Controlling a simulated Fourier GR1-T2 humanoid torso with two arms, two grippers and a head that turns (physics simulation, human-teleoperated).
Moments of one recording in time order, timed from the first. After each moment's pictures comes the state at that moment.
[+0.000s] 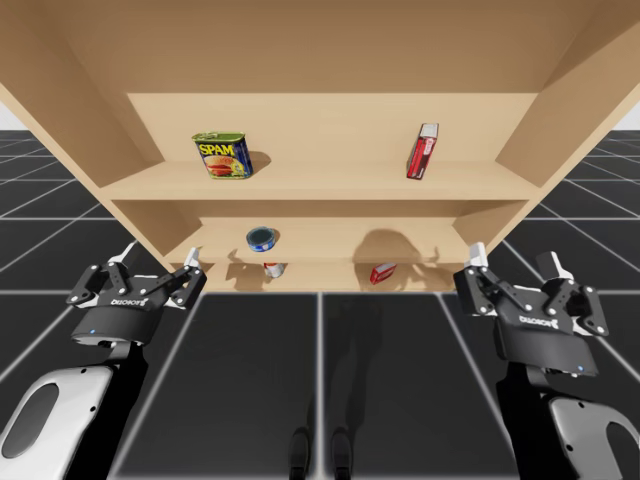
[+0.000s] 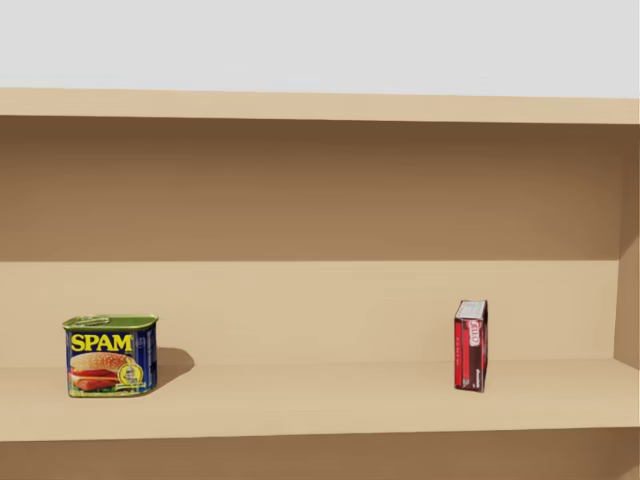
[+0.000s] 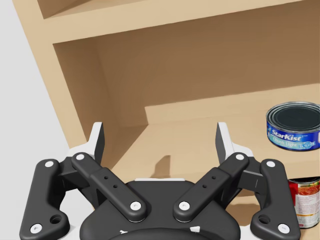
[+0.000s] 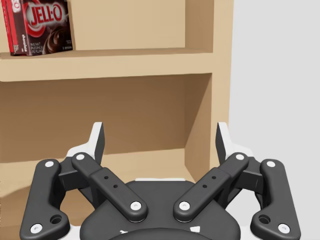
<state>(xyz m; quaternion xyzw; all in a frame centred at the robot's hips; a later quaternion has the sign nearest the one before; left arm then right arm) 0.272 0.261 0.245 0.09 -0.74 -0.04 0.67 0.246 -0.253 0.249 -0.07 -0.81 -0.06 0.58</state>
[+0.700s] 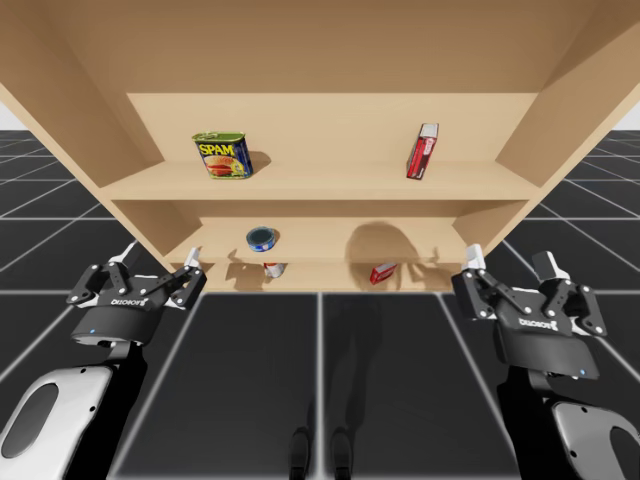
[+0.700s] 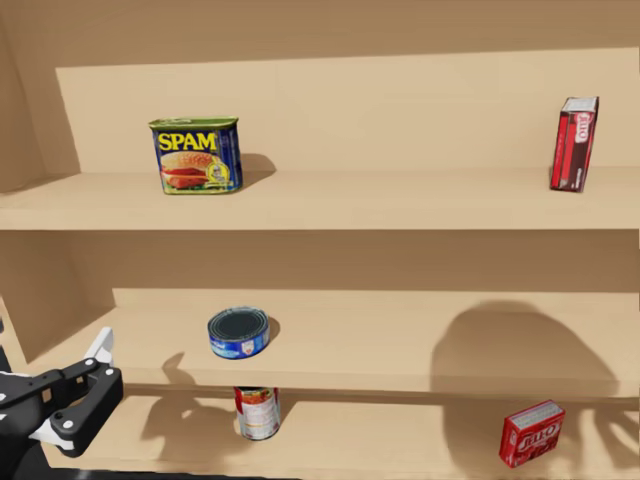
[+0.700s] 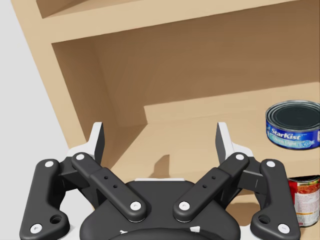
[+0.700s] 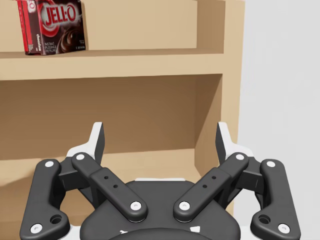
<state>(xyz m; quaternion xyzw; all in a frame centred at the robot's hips) 0.272 0.262 0.245 0.09 -0.74 -0.05 0.67 0.243 -0.252 0.249 -0.05 -0.81 -0.05 0.58</state>
